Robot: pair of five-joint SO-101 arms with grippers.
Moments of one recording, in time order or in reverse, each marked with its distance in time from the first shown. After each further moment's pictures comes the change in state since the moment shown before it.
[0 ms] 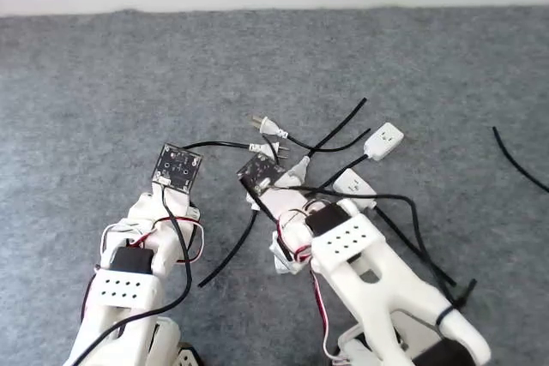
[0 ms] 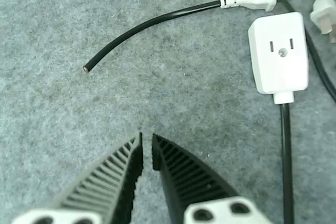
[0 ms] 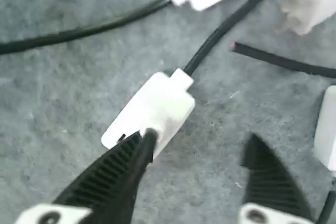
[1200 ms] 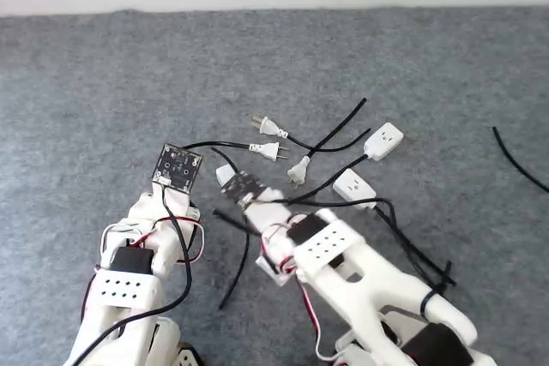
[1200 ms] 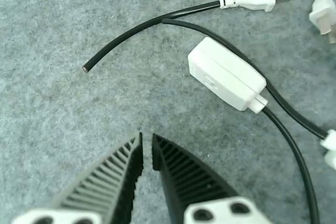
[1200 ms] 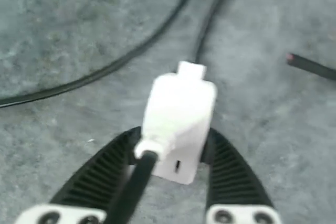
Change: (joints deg) left arm 0.1 0.0 0.0 0.0 0.0; right arm -4.5 6.7 1.9 -5.5 -3.2
